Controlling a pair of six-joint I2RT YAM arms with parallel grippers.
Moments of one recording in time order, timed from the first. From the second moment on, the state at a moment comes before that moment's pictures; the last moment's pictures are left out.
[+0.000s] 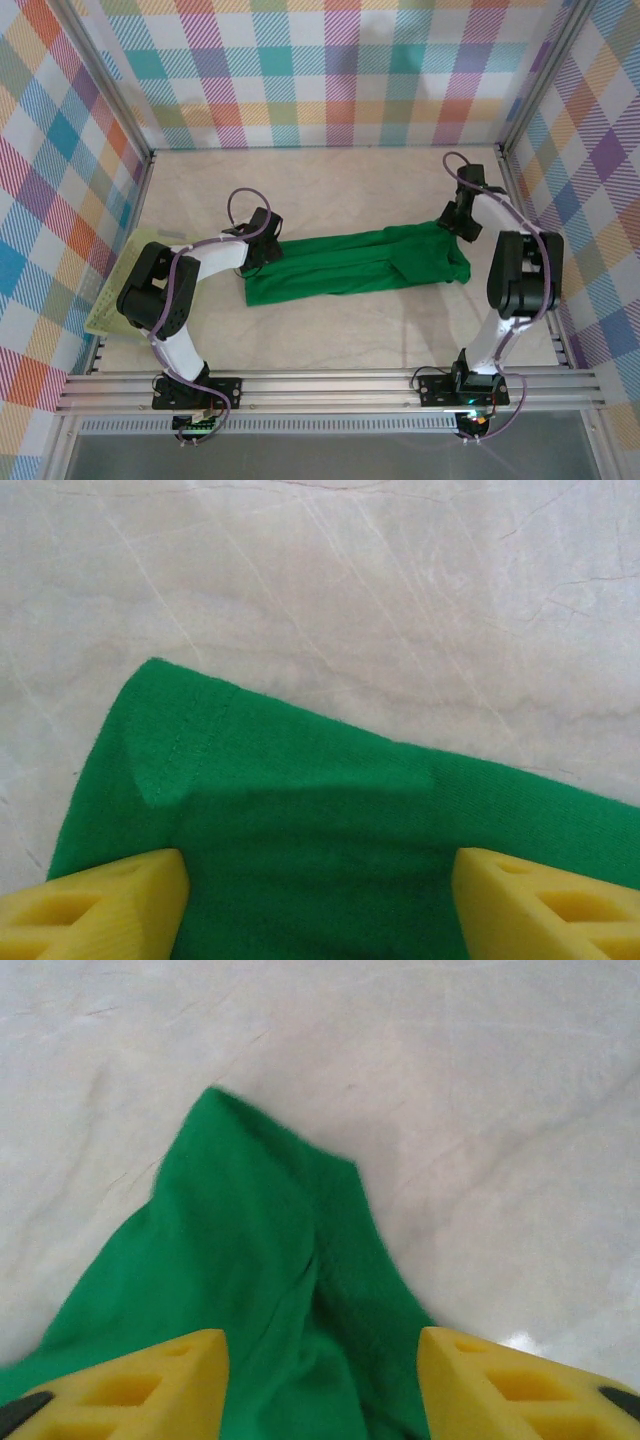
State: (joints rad) left arm -0.42 1.74 0.96 -0.36 -0.28 -0.80; right arm -0.01 1.76 1.26 -0.70 0.09 0.49
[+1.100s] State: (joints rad) left arm -0.44 1.79 1.15 -0.53 -0.33 -0.74; right arm -0.05 1.63 1.04 -0.65 0.04 0.59
